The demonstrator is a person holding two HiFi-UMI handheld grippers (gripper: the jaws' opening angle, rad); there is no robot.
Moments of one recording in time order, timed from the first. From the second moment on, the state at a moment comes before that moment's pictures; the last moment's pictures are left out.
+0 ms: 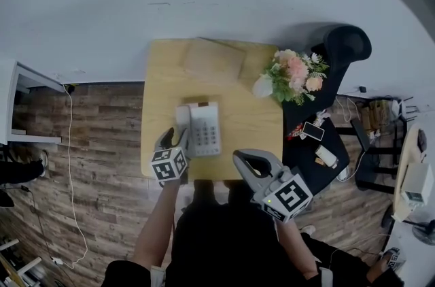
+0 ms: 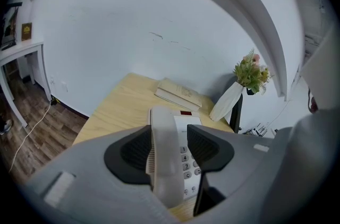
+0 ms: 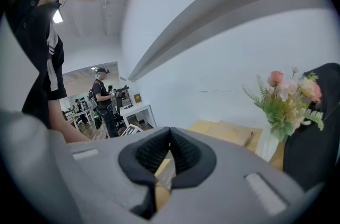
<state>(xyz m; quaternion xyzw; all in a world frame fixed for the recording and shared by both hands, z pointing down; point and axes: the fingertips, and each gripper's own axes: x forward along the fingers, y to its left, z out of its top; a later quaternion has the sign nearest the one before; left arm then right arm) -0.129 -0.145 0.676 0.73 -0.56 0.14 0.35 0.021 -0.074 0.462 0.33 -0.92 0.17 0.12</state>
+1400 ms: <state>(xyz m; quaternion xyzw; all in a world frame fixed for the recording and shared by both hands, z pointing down) -0.139 -0.122 0.499 0.81 -0.54 0.06 0.21 -0.007 -0.110 0.433 0.33 -0.93 0.11 0.10</state>
